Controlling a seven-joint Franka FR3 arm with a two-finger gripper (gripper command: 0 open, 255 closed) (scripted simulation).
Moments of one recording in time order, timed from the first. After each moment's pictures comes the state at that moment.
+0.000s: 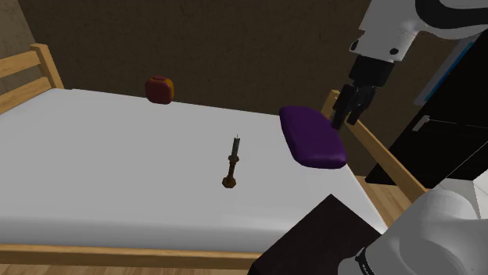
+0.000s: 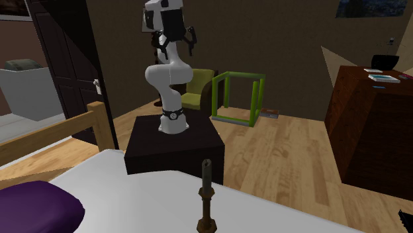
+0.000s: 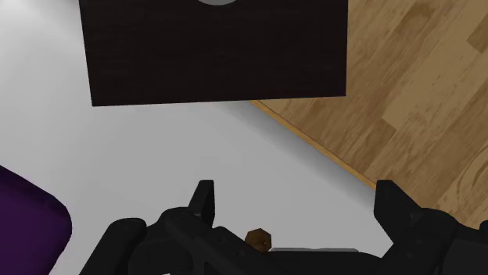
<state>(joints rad) 0.01 -0.80 0.00 -2.30 0.12 1.43 0.04</state>
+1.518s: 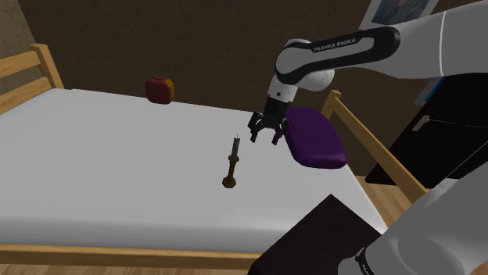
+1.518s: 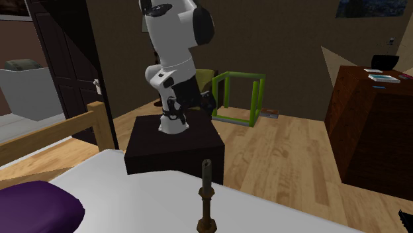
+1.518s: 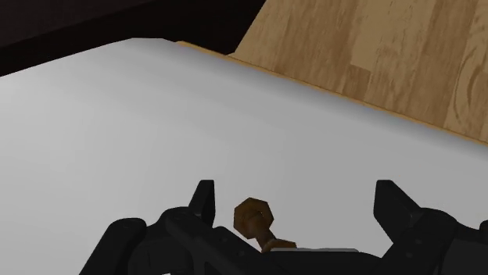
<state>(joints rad) -0.02 -0.10 0.03 -2.20 0.31 1.96 0.20</state>
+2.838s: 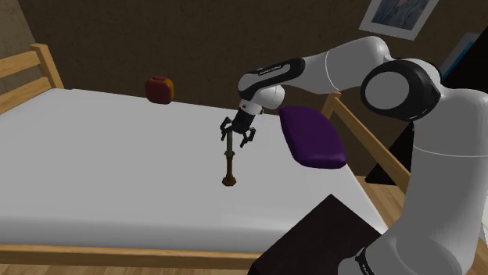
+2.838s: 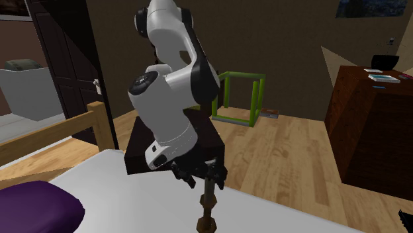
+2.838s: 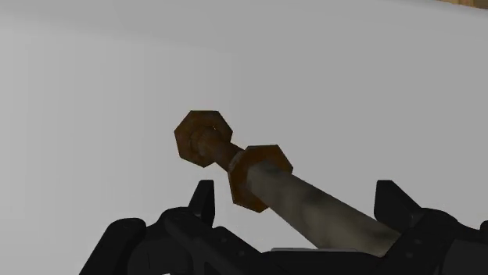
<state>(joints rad) -0.05 0.49 0.03 -1.77 0.48 2.16 0.26</state>
